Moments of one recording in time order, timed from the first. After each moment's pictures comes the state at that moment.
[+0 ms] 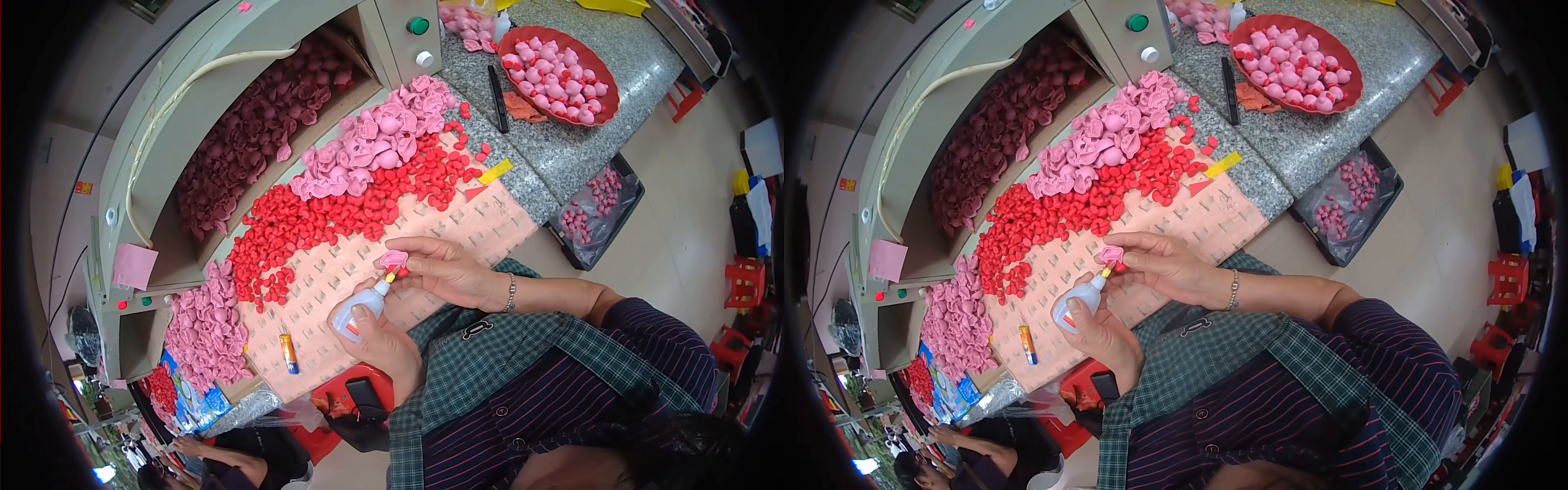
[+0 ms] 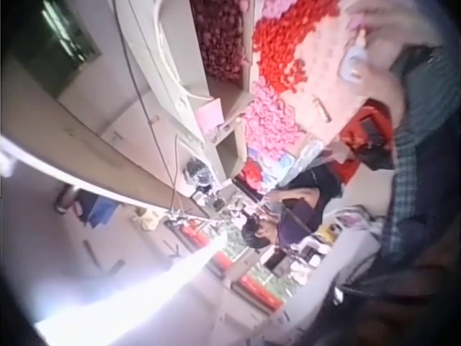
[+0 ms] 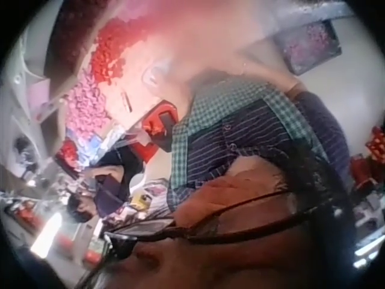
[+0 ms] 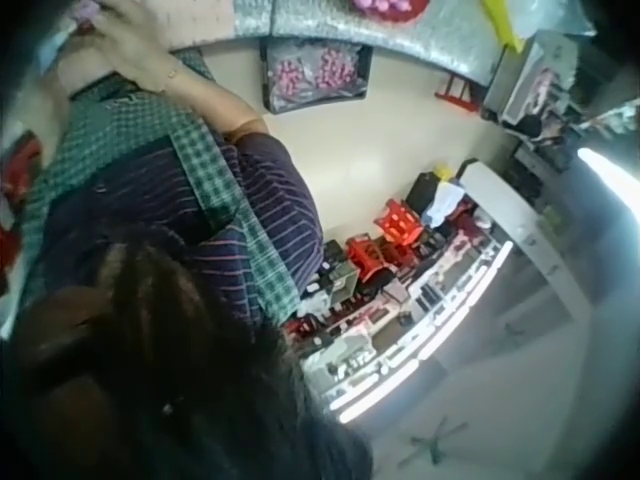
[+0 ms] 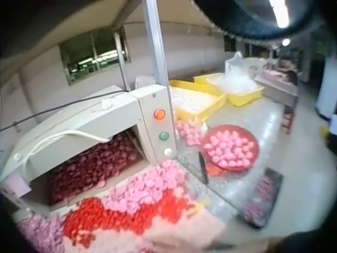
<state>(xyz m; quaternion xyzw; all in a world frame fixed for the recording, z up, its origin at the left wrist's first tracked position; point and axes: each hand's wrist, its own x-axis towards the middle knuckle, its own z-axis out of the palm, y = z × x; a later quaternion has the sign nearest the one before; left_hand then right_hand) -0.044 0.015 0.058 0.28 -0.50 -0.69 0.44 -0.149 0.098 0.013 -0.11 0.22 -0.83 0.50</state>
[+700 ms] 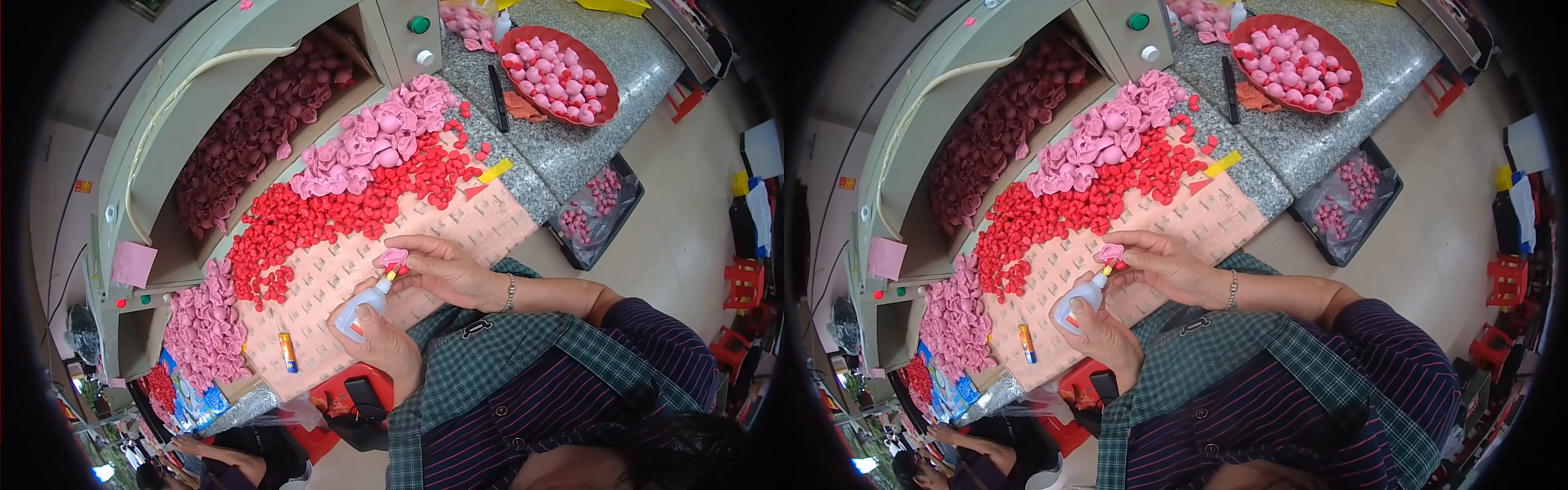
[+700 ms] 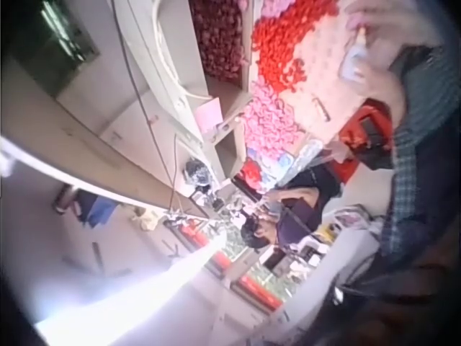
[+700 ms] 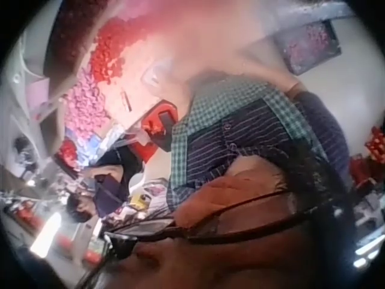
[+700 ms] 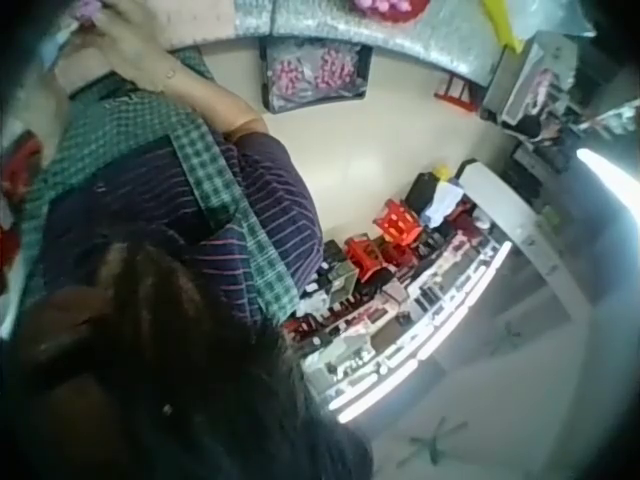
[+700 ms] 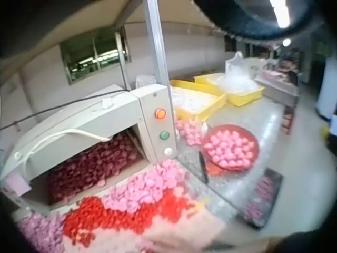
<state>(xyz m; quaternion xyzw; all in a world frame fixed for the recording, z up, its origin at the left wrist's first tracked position) -0.044 0.019 0.062 0.28 -0.53 -0.66 0.46 -0.147 0.097 0.017 -0.10 0.21 -0.84 0.49</state>
